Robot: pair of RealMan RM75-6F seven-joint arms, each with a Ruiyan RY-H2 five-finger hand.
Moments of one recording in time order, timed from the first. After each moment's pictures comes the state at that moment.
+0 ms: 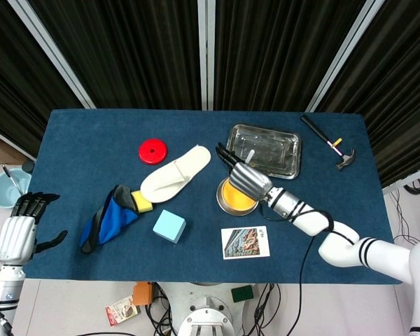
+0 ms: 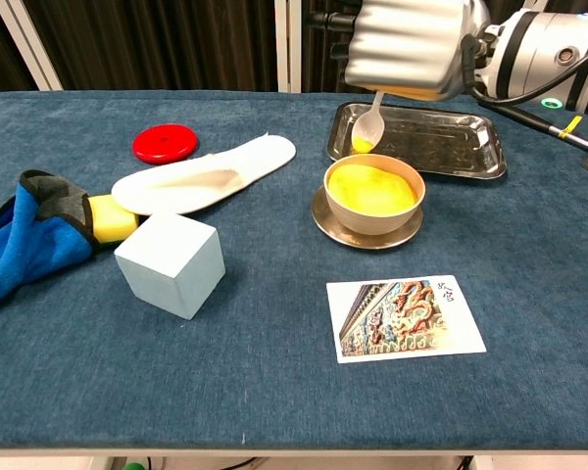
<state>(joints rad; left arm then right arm) -0.09 -1.23 -0.05 -1.57 1.53 1.53 -0.09 0.97 -1.43 0.10 -1.31 -1.62 0.94 -1.03</state>
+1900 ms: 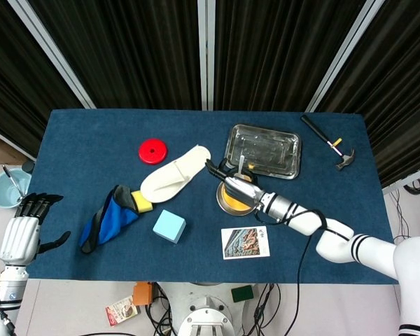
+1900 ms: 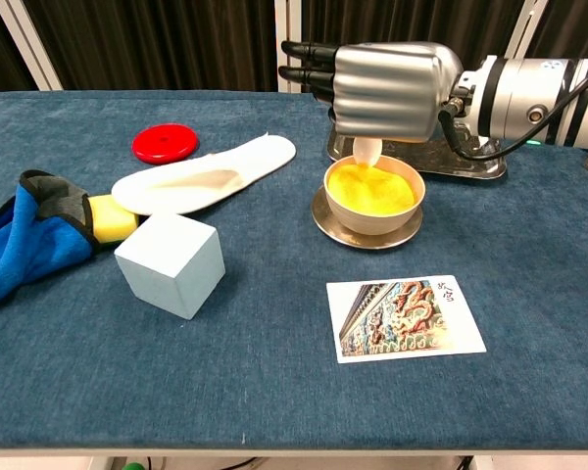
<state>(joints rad) -0.09 -1.24 -0.04 -1.57 1.53 1.53 -0.08 0.99 -1.50 0.07 -1.19 -1.77 0.89 -1.23</state>
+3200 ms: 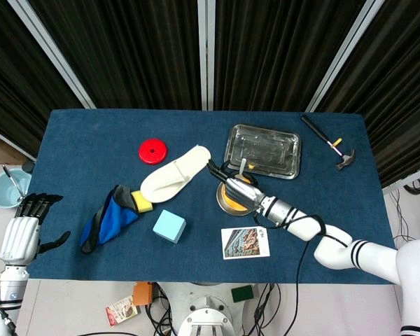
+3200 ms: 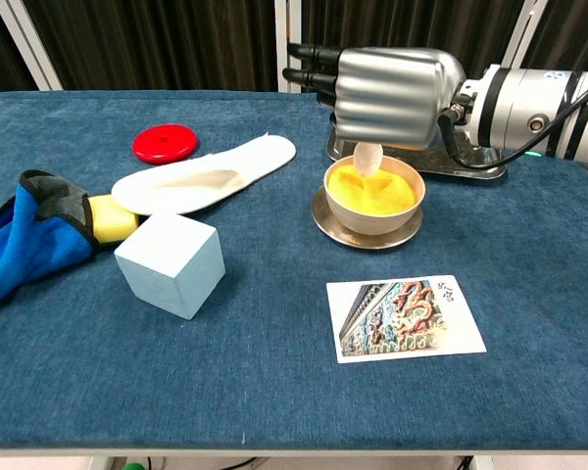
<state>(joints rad) -0.09 -1.25 -0.05 -1.56 1.53 1.53 -0.09 0.96 -1.51 0.08 -1.24 -1.72 0.90 -1.25</state>
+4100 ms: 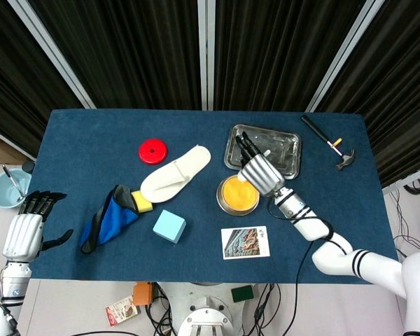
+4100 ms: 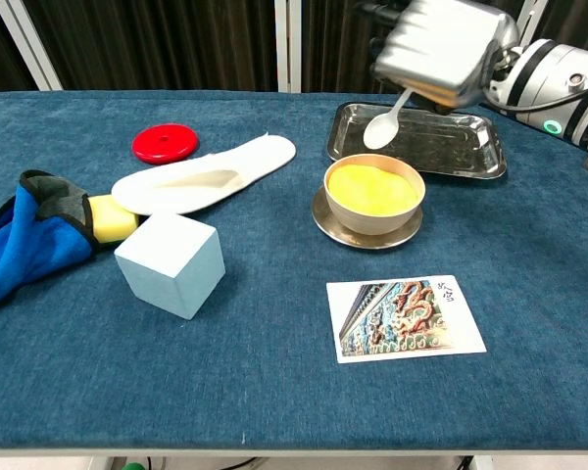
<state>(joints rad) -0.11 -1.24 -0.05 -1.58 1.53 1.51 -0.06 0.83 -1.56 0.19 -1.23 -1.47 1.02 -0.92</state>
